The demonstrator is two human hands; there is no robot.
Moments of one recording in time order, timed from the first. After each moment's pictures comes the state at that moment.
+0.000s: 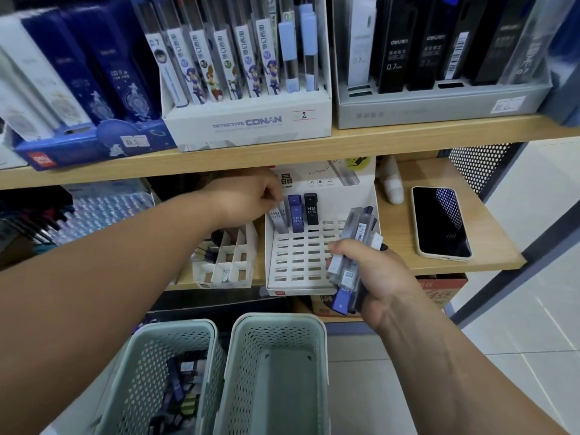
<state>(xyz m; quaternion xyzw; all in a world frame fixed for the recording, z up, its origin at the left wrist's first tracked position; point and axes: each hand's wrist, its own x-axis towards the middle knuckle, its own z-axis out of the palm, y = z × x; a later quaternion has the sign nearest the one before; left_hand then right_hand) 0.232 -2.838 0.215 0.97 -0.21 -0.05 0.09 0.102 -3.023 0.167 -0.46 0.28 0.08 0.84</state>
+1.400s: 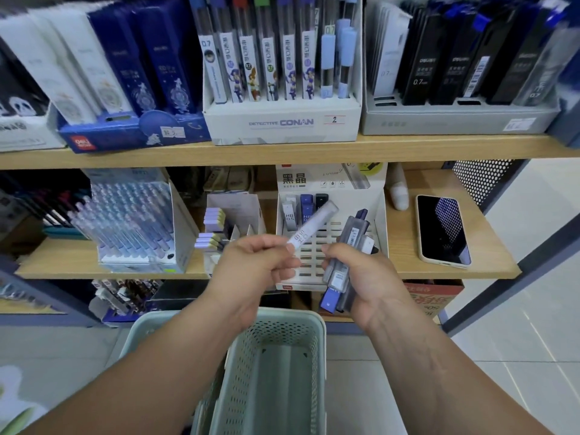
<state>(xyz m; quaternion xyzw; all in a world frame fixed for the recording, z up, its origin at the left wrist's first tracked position) 0.111 -2.843 0.170 0.64 0.16 -0.09 0.74 0.098 -3.000 0.168 -0.50 0.28 0.09 0.81</state>
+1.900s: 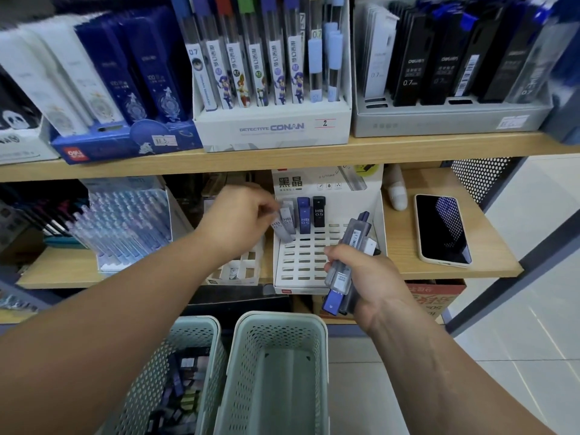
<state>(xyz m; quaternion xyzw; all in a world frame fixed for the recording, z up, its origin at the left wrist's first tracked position) 0.184 -2.818 0.198 0.95 -0.21 0.13 0.21 0.097 -3.004 0.172 -0.49 0.28 0.08 0.82</state>
